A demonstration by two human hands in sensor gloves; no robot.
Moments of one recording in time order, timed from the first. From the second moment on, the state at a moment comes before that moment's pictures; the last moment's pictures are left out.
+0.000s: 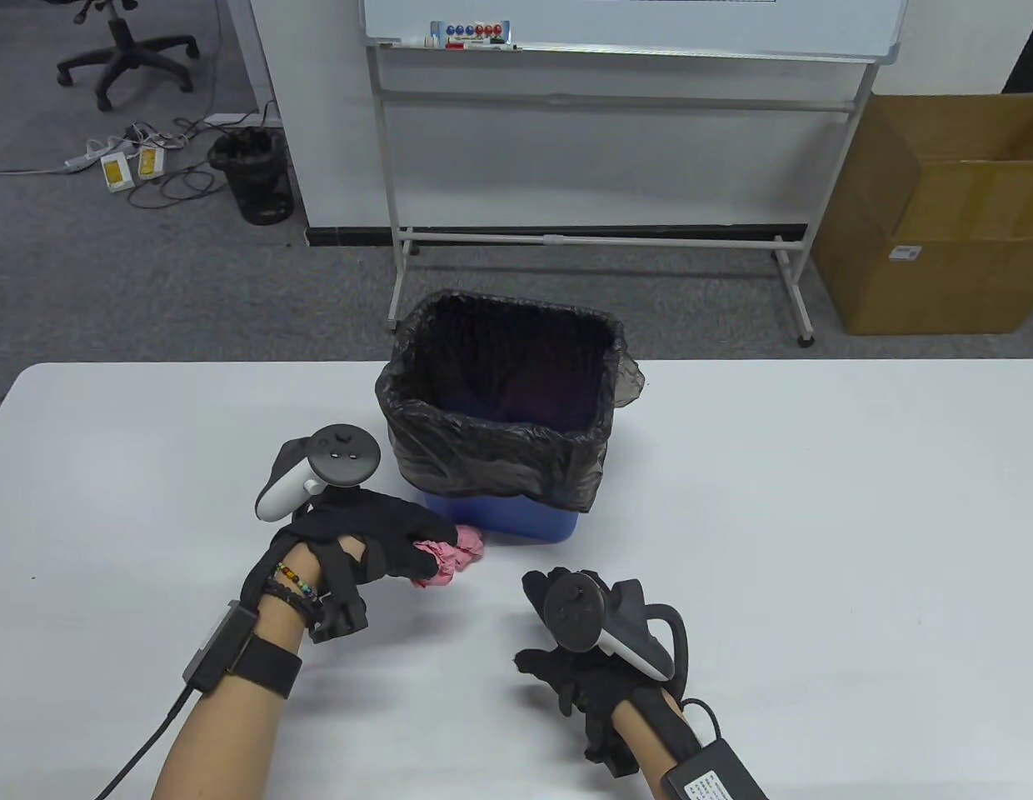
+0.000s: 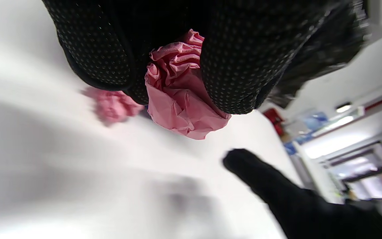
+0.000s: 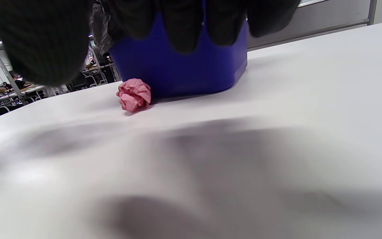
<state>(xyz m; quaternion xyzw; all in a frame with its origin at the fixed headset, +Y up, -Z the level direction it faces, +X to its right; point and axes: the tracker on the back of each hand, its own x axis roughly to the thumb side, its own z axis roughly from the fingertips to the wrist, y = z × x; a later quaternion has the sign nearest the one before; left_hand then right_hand) -0.206 -0.650 -0.442 -0.29 -0.23 0.35 0.86 0.060 -0.709 -0.329 0.10 0.08 0.98 0.13</state>
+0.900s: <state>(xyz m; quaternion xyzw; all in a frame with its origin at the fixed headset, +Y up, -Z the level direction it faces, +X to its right) -0.156 -0.531 -0.471 0.07 -0.17 0.37 0.91 0.061 -0.710 -0.329 0.10 0.08 0.98 0.13</state>
